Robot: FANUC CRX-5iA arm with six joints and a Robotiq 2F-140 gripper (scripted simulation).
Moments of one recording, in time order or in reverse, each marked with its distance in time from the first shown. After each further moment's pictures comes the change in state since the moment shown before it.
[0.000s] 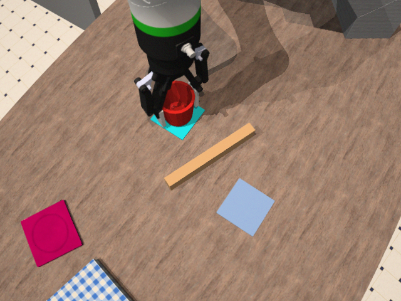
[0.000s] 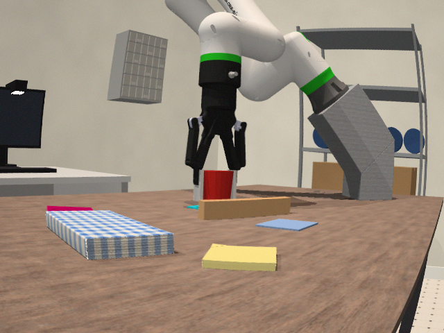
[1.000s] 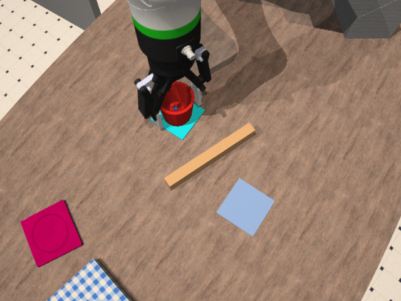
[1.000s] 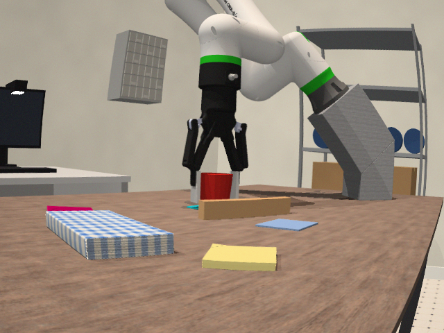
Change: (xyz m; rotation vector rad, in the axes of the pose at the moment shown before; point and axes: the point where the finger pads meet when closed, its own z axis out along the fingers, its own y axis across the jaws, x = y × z) arm 0.000 0.000 0.005 0.000 0.000 0.000
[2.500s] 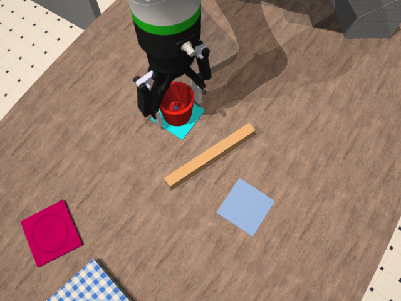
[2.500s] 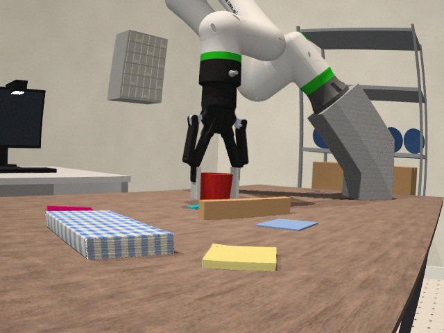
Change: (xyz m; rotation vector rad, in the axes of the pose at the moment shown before) arm 0.000 0.000 -0.008 0.001 0.000 0.000
